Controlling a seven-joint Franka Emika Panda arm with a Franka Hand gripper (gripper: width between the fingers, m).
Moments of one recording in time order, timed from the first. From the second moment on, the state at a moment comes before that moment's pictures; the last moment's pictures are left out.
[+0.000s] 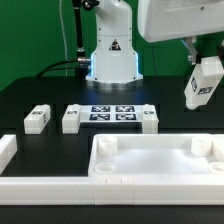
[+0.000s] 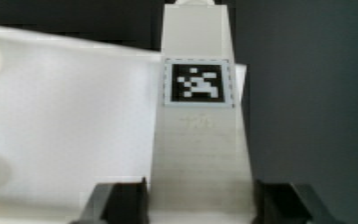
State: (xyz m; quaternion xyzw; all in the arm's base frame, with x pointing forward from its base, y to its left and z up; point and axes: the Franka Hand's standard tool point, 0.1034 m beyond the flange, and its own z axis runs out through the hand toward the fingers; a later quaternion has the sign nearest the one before) arm 0.588 0.098 0.185 -0.99 -0.07 0.07 0.05
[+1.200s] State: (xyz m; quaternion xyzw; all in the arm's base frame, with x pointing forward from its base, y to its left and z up) arm 0.647 0.087 0.208 -0.95 -0.09 -0.31 0.03
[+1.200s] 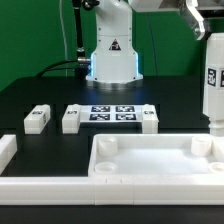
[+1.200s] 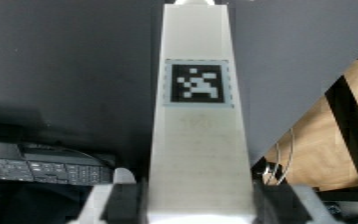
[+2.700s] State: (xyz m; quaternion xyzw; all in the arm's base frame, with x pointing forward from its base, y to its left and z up) arm 0.640 0.101 0.151 -0.95 -0.11 -0.28 0.03
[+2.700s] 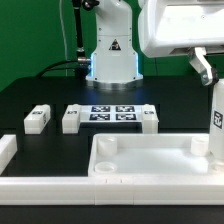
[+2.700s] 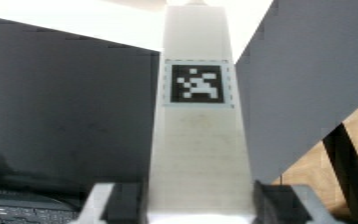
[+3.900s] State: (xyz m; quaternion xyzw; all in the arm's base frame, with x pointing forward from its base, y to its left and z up) arm 0.637 0.103 0.139 -0.95 -0.11 -0.30 0.03
